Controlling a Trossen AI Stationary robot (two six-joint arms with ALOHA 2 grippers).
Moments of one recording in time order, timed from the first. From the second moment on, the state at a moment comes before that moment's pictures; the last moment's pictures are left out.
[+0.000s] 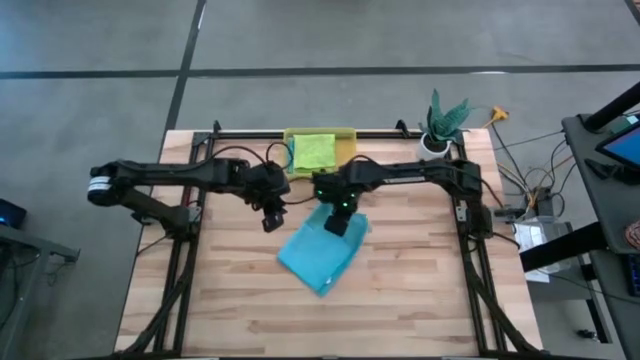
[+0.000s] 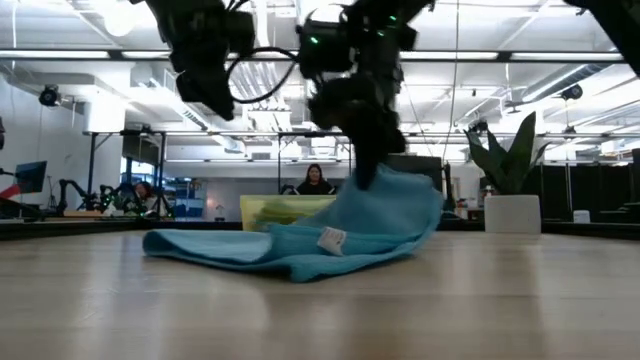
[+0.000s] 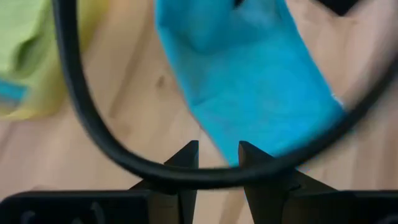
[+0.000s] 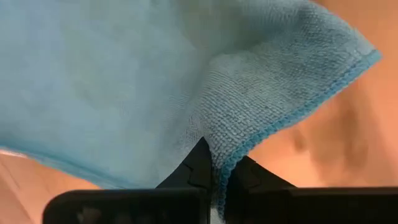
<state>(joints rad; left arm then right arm) 0.12 1.30 1.09 -0.77 0.06 -0.26 -0.11 2.03 1.64 -1.03 -0.14 0.32</state>
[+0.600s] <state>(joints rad) 0.33 1.04 1.09 -0.87 -0.03 -0.18 -0.08 2.20 2.01 -1.09 -0.17 0.27</state>
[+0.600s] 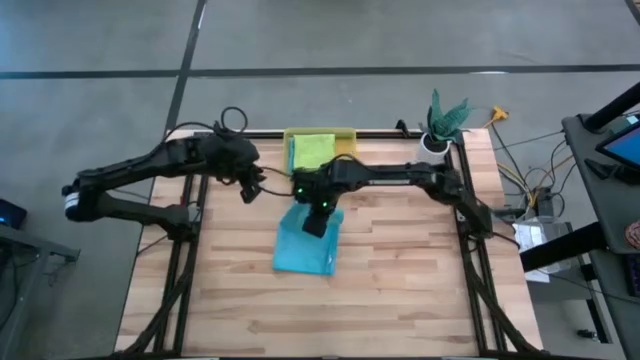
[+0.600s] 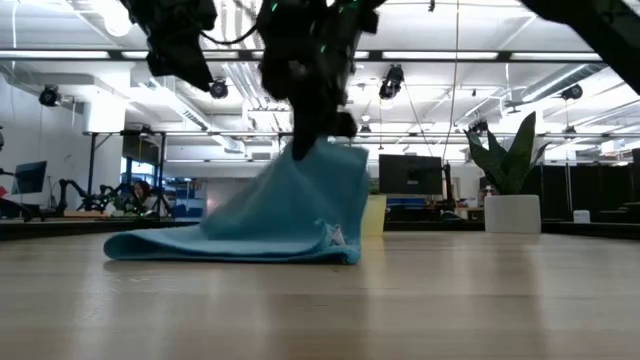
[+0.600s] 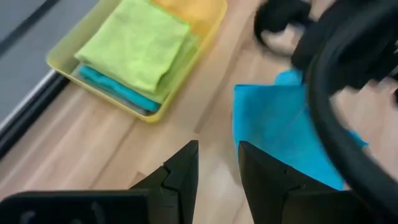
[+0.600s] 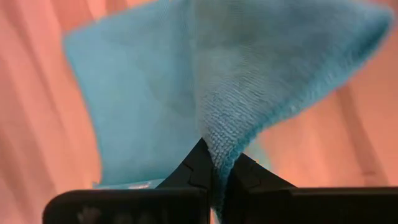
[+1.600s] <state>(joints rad) 0.34 1.01 1.08 -0.87 0.02 -0.14 0.06 2.43 2.33 -1.14 -0.25 0.18</state>
